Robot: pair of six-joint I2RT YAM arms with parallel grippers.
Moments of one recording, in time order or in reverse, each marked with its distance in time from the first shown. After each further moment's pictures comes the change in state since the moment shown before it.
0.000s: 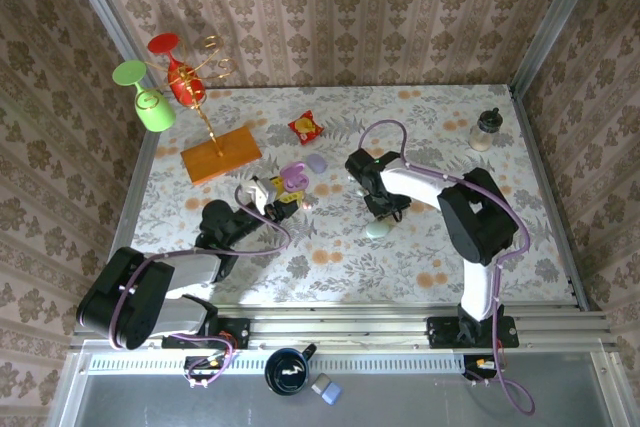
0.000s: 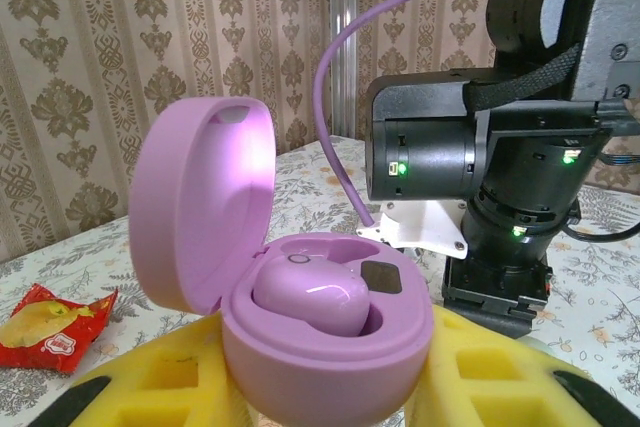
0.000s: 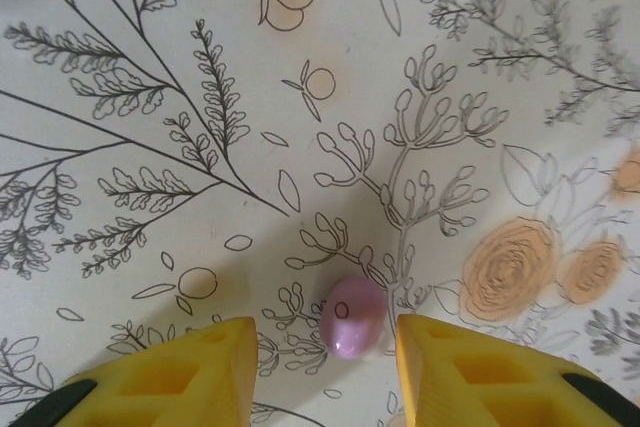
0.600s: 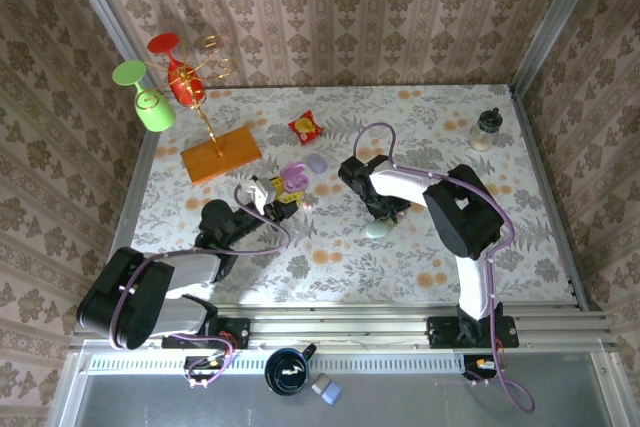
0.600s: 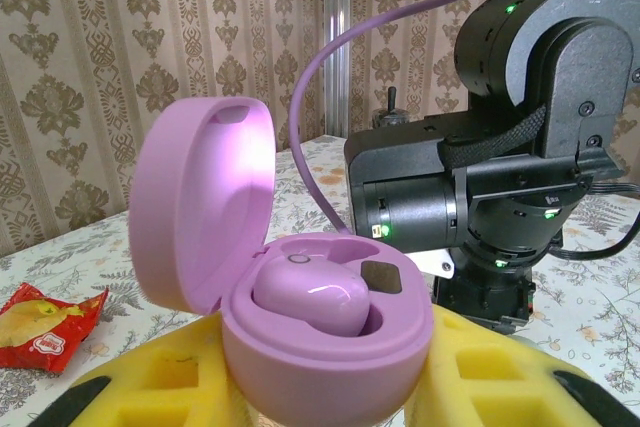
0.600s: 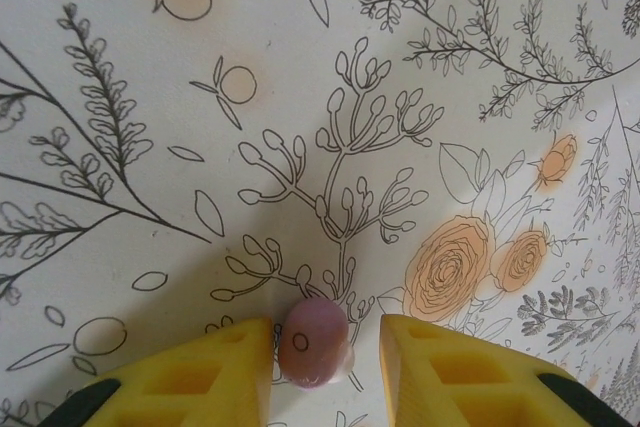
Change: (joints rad) left arm 0.006 0.000 0.000 0.000 0.020 -0.014; right arm 0.025 0.087 0.031 -0.051 0.145 0.044
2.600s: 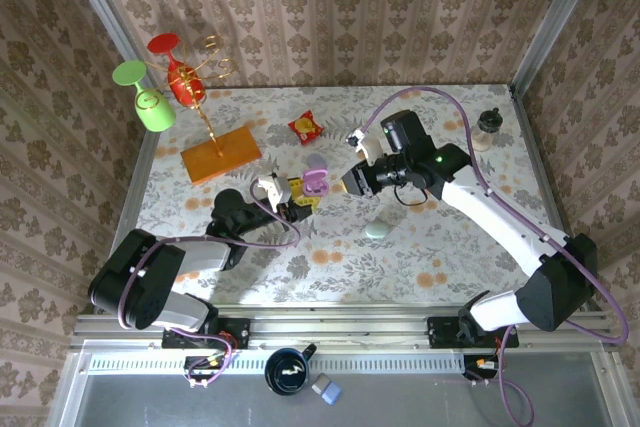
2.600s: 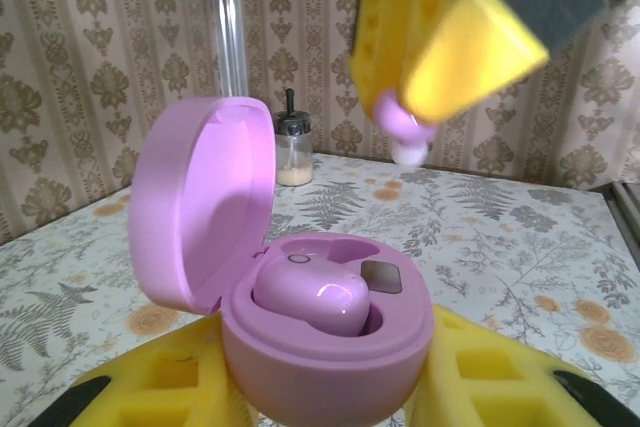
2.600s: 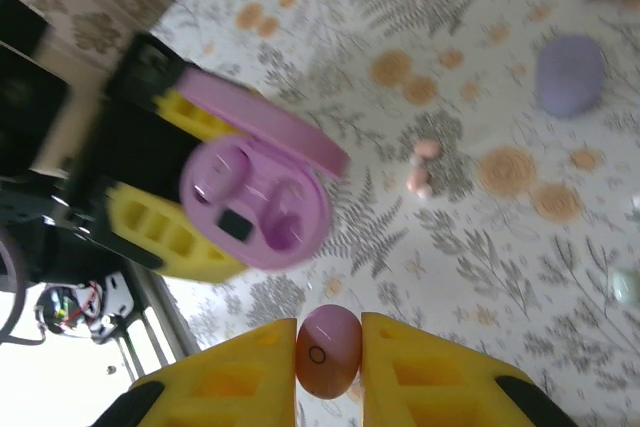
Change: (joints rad) left arm -0.063 0.115 0.109 0.000 0.182 -0.002; right arm -0.065 -0.595 -0.017 0.309 -1.031 -0.258
